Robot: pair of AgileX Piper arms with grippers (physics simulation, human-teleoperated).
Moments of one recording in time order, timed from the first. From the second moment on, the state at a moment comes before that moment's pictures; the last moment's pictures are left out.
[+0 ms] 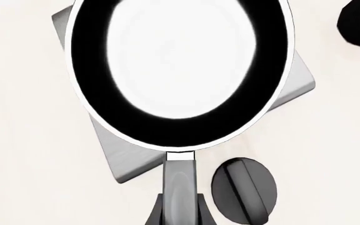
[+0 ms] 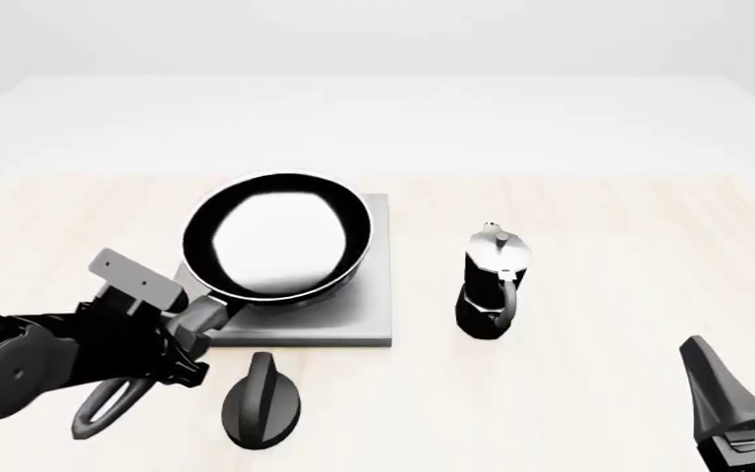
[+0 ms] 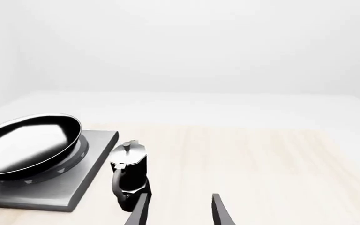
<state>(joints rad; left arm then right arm) -0.31 1.19 -0.49 0.25 0.18 0.09 0.00 -0.01 0.03 0.03</state>
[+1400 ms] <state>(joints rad) -0.33 1.26 -0.45 0.14 0.17 0.08 0.00 -0.01 0.03 0.03</state>
